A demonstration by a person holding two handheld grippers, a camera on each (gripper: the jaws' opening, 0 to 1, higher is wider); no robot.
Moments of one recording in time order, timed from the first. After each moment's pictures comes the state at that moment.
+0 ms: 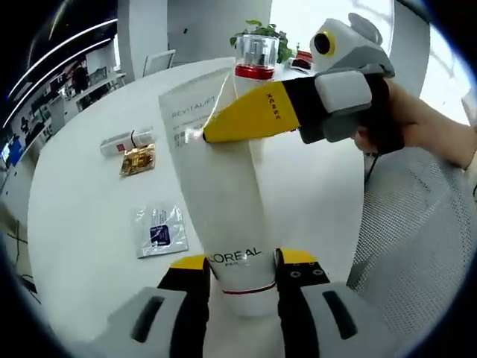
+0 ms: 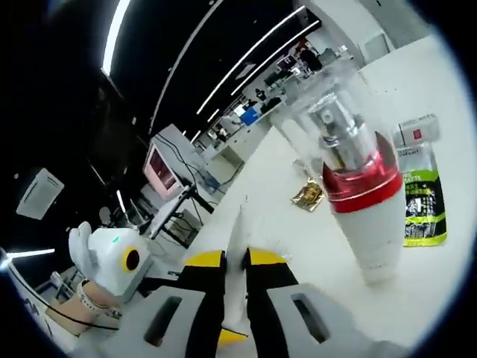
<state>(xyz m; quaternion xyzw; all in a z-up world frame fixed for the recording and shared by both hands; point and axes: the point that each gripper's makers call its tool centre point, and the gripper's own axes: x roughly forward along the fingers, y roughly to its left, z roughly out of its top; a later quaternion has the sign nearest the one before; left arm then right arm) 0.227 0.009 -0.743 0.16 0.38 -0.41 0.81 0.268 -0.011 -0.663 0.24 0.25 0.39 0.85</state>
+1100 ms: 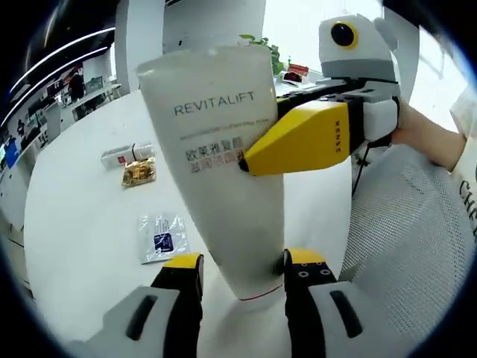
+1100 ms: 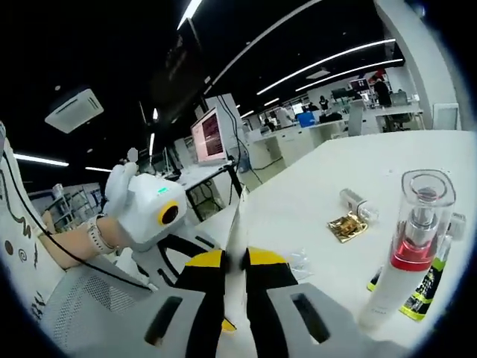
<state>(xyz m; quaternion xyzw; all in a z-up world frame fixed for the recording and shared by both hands) 0.224 0.009 -0.719 0.13 0.34 -0.45 0.82 0.239 0.008 -0.637 0.08 0.18 0.51 0.84</state>
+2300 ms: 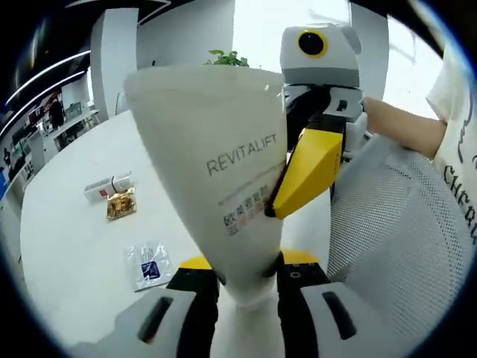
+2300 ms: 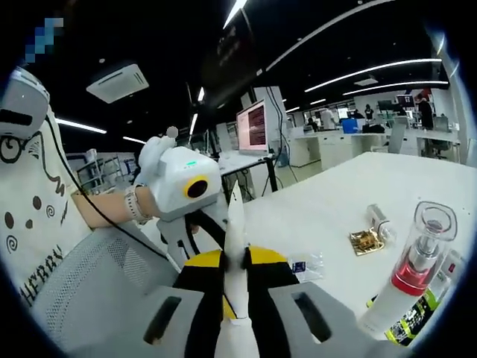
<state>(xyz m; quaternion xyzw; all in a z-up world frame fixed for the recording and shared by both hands) 0.209 -0.017 -0.703 0.15 0.30 -0.51 0.80 0.208 0.003 -0.630 0.01 0.15 0.61 0.78</state>
